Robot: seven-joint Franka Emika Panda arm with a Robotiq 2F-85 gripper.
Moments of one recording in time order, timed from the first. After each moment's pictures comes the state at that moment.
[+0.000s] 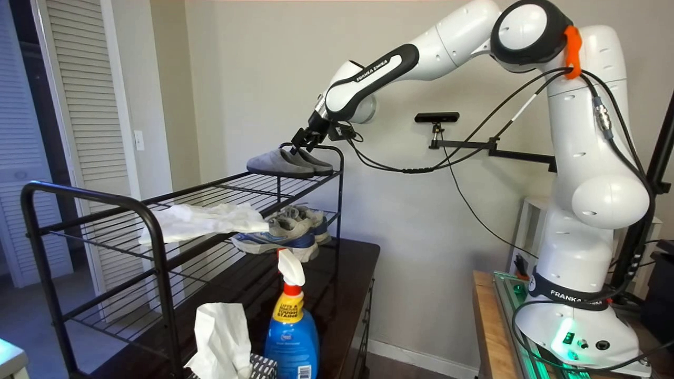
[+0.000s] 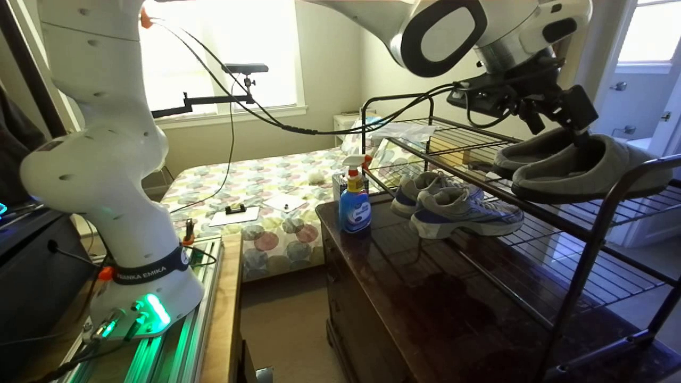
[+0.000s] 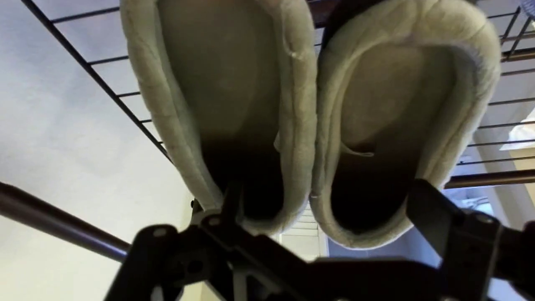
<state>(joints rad) -0.18 0.27 -0.07 -1.84 0.11 2.79 -0.17</state>
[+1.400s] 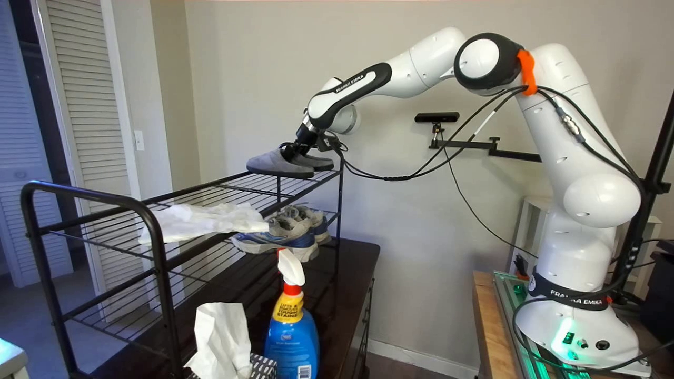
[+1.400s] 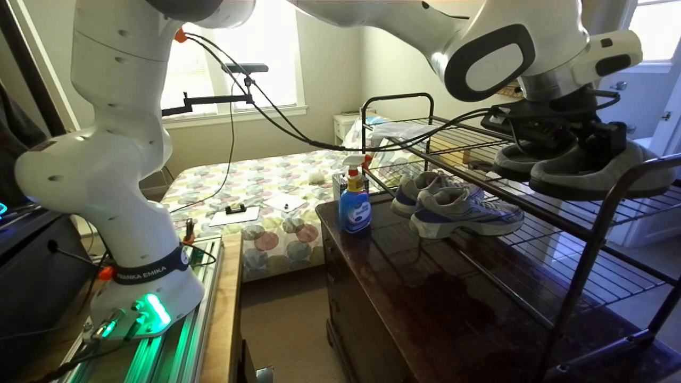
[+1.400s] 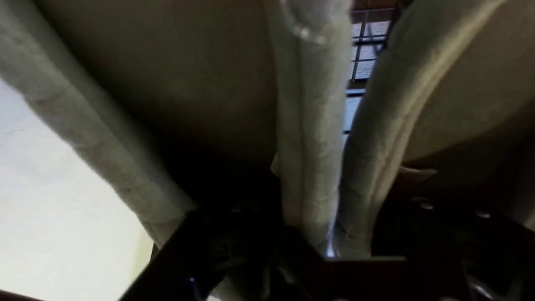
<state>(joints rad) -0.28 0.50 0.02 -1.58 0.21 2.71 -0.38</state>
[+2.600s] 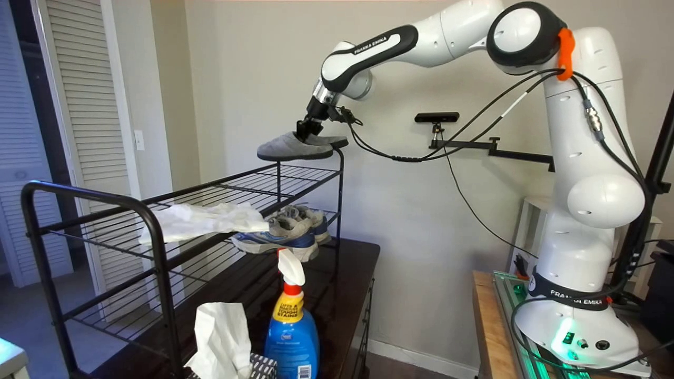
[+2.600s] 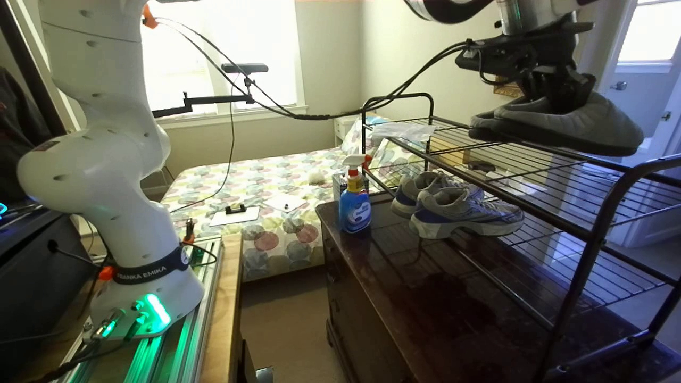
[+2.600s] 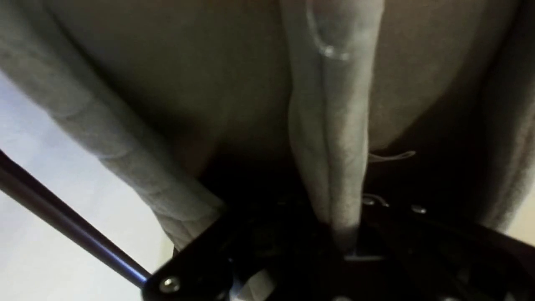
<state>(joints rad) -0.23 0.28 -0.04 -1.64 0.17 2.41 -0.21</state>
